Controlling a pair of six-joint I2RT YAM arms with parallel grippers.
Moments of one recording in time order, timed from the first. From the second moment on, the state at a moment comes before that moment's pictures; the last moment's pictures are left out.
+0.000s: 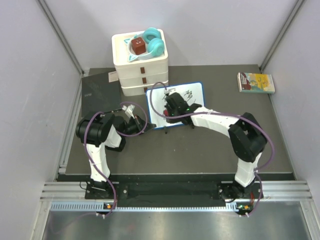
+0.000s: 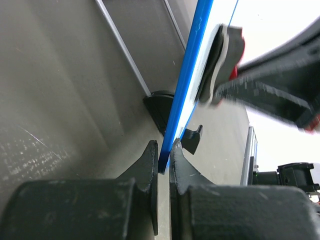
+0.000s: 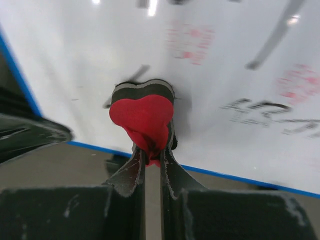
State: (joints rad) left arm -0.20 2.03 0.46 1.35 0.76 -0.87; right arm 0.74 1.81 1.25 -0.29 0.19 0.36
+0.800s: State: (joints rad) left arm -0.21 2.01 0.47 1.31 0.75 -0.84; right arm 0.83 1.95 1.47 -0.42 0.21 0.42
